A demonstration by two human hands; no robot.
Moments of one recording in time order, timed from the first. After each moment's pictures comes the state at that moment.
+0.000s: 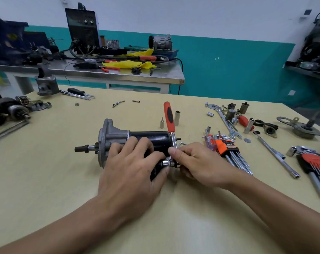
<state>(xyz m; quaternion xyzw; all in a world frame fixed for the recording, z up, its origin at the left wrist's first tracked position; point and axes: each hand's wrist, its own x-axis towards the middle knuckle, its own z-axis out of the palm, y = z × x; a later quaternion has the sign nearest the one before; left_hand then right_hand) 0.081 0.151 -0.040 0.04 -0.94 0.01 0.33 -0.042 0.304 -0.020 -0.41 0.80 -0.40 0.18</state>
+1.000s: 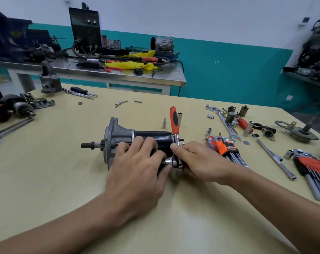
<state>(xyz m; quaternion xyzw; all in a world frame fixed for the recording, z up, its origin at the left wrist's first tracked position) 0.082 0.154 -0.040 0.05 -0.94 0.02 0.33 -0.037 0.295 -0.008 -0.39 0.82 -0.37 0.20</state>
